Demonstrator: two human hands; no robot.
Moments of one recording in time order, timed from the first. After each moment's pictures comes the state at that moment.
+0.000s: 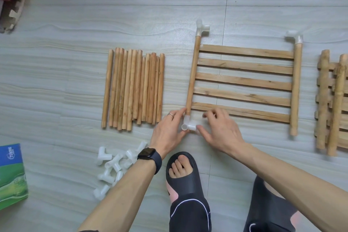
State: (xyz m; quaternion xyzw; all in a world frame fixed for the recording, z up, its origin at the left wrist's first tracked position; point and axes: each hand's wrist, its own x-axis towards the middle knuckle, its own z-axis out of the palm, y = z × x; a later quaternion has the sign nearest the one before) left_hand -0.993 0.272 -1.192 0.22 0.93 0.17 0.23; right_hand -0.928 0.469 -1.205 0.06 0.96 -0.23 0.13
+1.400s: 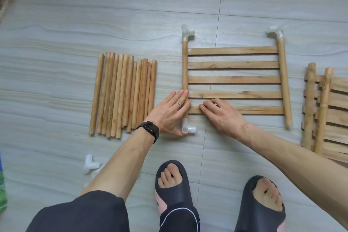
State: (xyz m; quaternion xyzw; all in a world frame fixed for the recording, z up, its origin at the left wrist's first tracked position) left_hand -1.072 0.310 -1.203 0.54 0.82 -0.10 0.16; right_hand -0.980 0.544 -1.208 -0.20 0.97 -0.10 0.06
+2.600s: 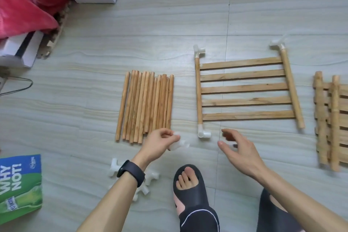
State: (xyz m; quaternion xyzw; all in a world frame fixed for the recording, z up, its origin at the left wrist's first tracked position) left_hand -1.013 0.237 -1.116 -0.08 0.84 0.40 0.37; right_hand -0.891 0.494 -1.159 0.21 0.83 -0.49 0.16
